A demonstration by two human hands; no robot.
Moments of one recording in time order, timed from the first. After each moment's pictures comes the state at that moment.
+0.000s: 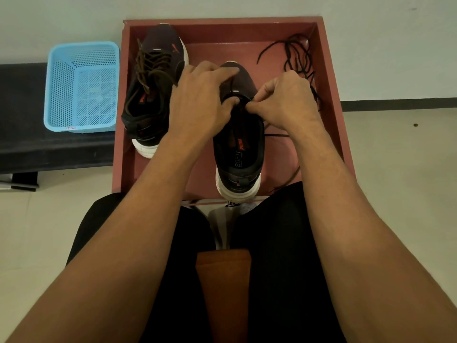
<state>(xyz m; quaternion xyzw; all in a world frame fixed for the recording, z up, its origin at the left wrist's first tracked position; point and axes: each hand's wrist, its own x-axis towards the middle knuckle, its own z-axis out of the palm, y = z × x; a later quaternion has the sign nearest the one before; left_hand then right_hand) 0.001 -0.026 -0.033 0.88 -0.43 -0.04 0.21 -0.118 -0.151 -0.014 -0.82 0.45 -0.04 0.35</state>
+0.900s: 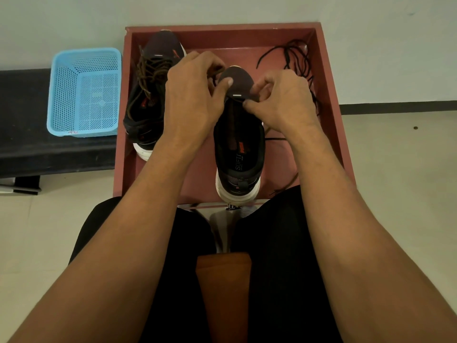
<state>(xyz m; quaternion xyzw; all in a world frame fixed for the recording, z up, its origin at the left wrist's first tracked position) 0.007 -0.026 -0.025 0.84 -0.41 0.04 0.36 -0.114 -0.152 -0.015 -0.85 0.43 -0.08 0.31</state>
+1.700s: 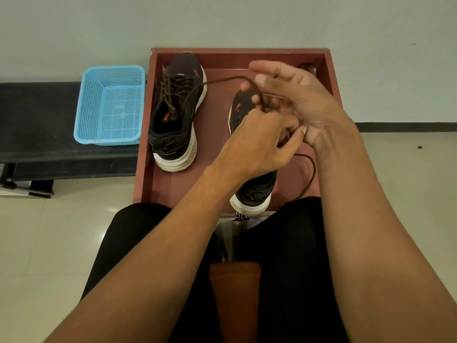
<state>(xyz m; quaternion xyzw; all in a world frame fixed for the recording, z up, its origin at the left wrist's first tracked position) -0.054 -0.036 -0.016 0.71 -0.56 -0.09 0.41 -0.111 -0.162 0.020 -0.55 0.22 -0.10 0.80</state>
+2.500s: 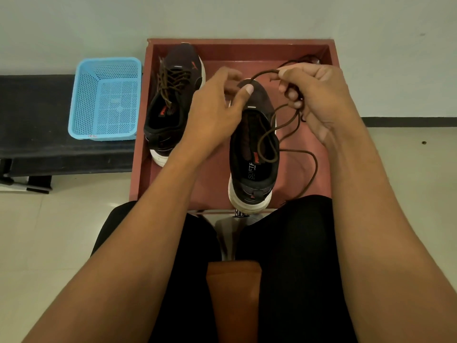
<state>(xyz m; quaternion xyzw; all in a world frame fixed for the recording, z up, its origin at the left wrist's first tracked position) 0.004 -0.021 -0.016 0.82 -0.35 -0.16 0.41 -0.115 -0.192 -0.018 -0.64 0.33 -0.21 0.66</state>
